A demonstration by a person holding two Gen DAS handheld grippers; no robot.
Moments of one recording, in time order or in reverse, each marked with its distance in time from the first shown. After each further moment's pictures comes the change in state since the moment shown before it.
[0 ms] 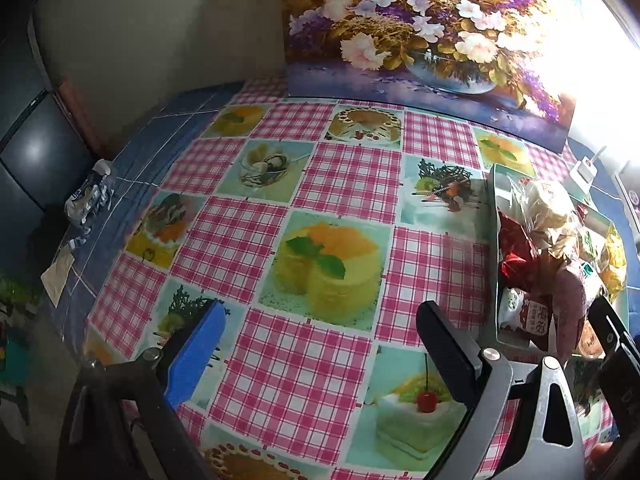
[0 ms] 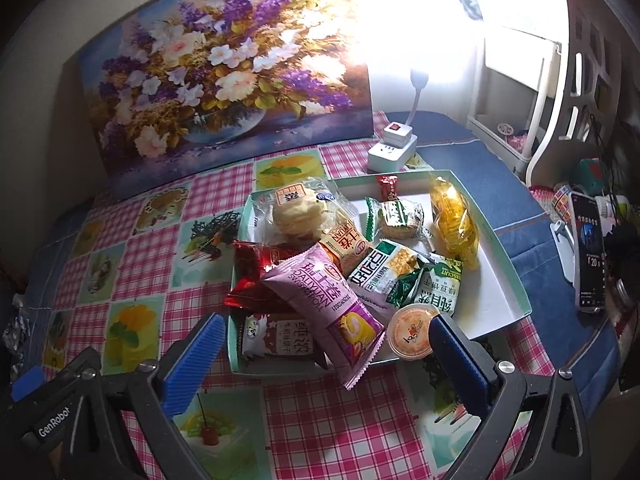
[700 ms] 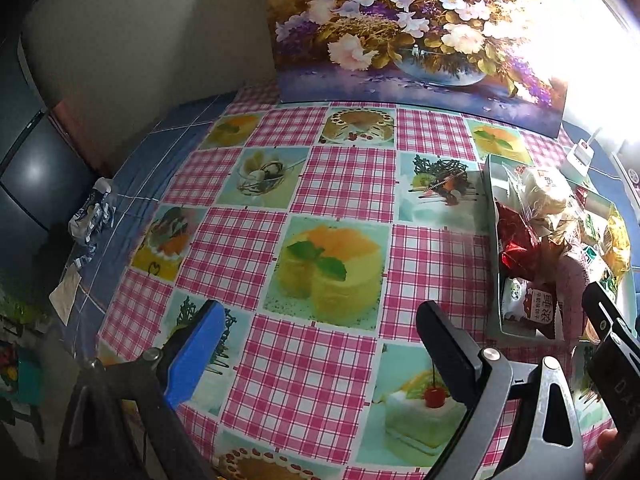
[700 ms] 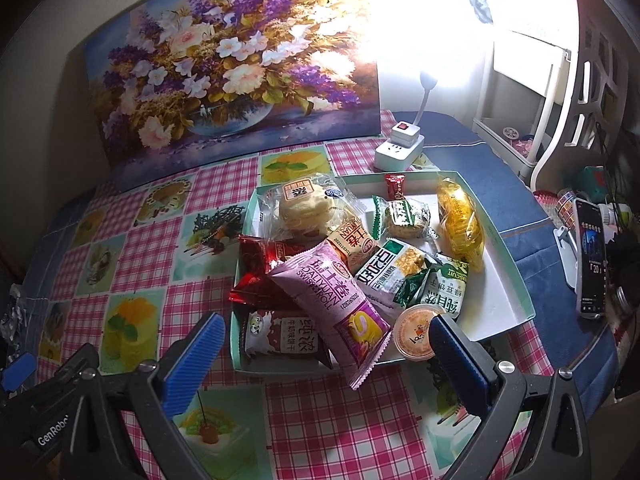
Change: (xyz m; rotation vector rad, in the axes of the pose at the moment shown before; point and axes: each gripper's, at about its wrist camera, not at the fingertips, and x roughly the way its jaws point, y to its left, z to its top) left arm -0.004 -0.006 0.001 0.059 -0.013 0.023; right arm 0.004 0.006 0.000 -0.028 0.011 -0.002
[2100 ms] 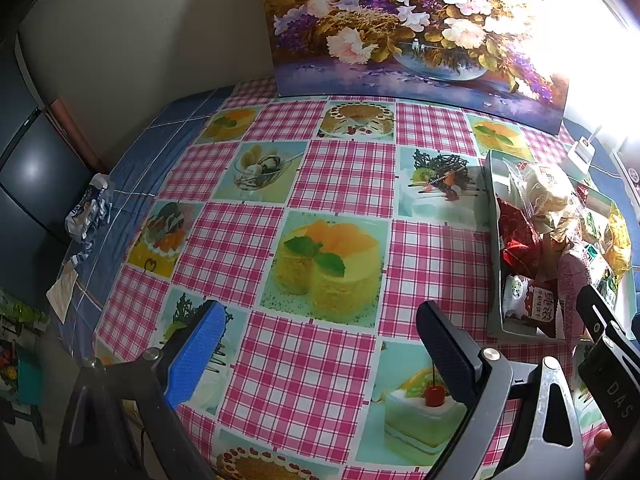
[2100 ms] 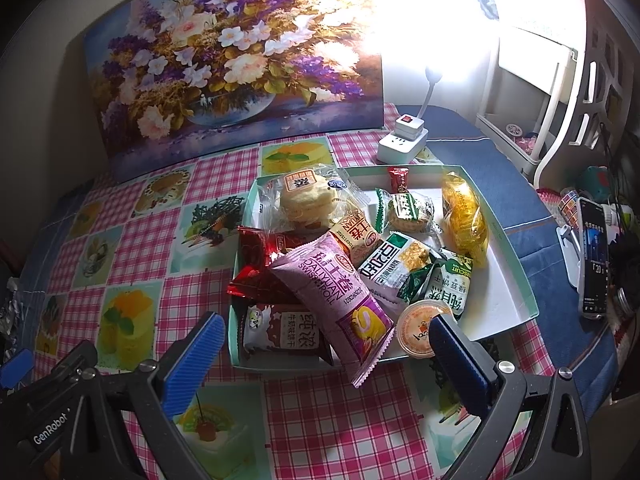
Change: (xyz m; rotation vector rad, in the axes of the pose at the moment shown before) left arm 0.005 -0.001 0.000 0.000 0.015 -0.006; right arm 0.007 0.002 -0.001 -0.014 0.025 -0.002
